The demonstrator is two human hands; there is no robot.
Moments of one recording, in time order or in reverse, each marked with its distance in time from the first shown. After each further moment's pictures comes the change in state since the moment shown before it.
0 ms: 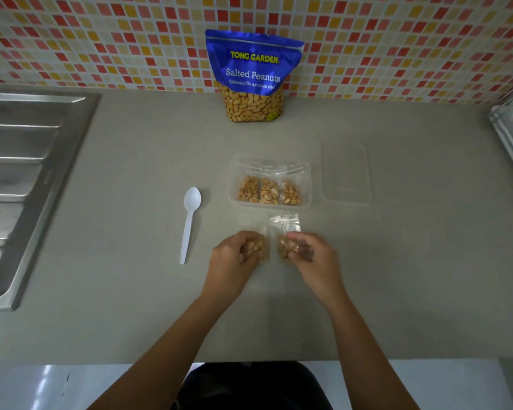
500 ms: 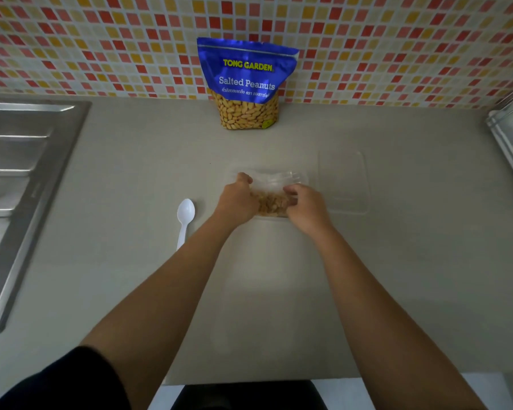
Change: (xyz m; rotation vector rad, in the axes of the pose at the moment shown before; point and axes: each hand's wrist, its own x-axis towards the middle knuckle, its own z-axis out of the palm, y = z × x) left_hand 0.132 0.038 -0.006 0.139 -0.205 -0.133; right_hand 0.112 -0.048 -0.001 -0.347 -0.085 0.002
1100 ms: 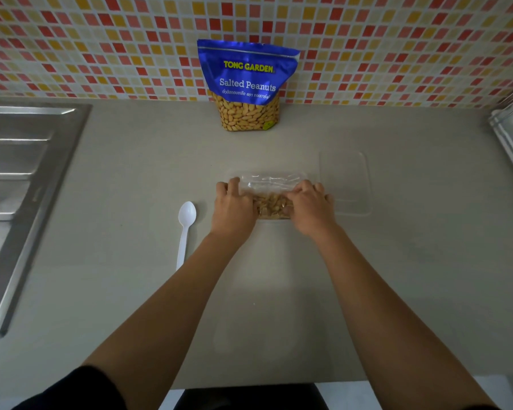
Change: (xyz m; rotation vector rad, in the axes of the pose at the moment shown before) left_hand 0.000 -0.030 0.020 0.593 0.287 0.280; right_hand 0.008 0.007 -0.001 -0.622 -0.051 -0.134
